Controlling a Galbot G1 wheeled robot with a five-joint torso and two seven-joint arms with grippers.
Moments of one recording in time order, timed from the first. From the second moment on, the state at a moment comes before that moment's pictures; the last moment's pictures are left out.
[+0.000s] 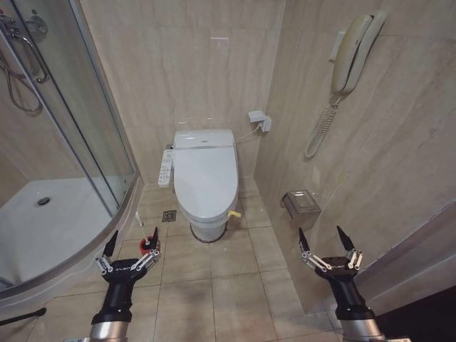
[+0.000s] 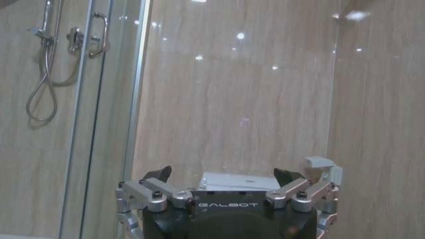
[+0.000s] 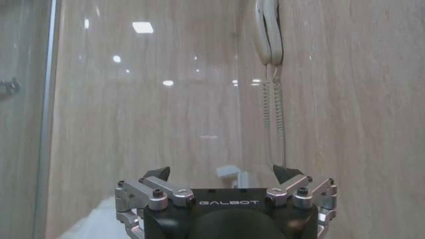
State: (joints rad) left arm 1.79 -1.44 -0.54 -2.38 -0.19 -0.18 -0.10; right arm -1.83 1.45 0.68 2.30 0.26 0.37 -0.07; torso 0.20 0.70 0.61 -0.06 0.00
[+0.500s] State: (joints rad) left arm 1.79 -1.42 -0.54 -2.37 -0.21 -0.21 -0.10; right arm -1.82 1.46 0.68 2.28 0.30 0.44 -0.15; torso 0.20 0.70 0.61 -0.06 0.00
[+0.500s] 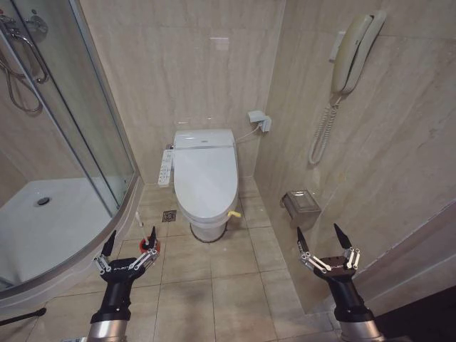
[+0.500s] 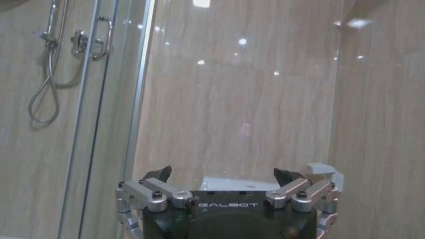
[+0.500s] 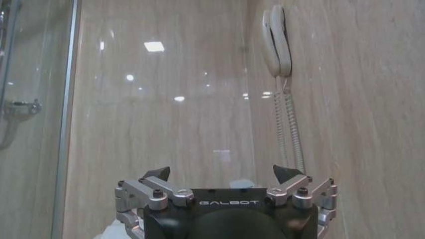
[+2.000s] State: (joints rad) left arm 1.79 -1.44 -0.51 -2.33 -0.18 -0.26 -0.08; right arm -1.77 1.49 0.71 2.26 0.39 0.46 -0.17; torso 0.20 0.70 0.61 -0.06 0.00
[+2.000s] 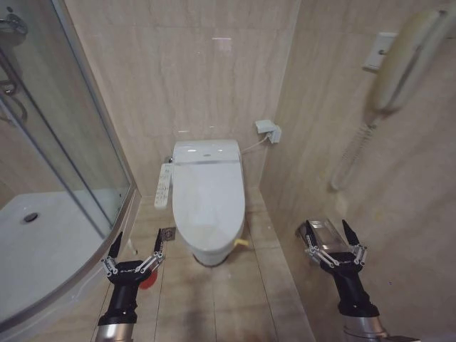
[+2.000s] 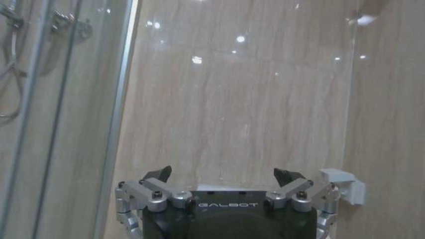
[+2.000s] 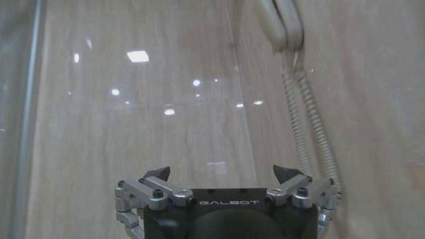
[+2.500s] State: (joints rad) left arm 1.79 -1.44 -0.52 -2.32 -0.19 -0.26 -0.08; right arm -1.76 1.49 0.71 2.24 0.40 0.47 -0.18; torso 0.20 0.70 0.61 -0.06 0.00
